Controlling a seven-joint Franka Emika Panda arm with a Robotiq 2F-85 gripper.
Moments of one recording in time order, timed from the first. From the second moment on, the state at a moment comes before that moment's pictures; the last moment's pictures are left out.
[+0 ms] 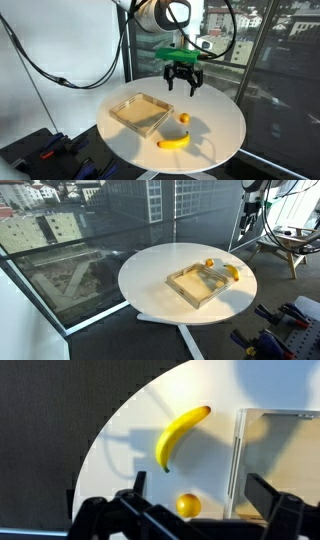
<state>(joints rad) -0.27 0.30 -0.23 -1.83 -0.03 2.06 -0.47</state>
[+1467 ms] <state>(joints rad) -0.31 0.49 -0.23 -1.65 0.04 2.06 -0.21</state>
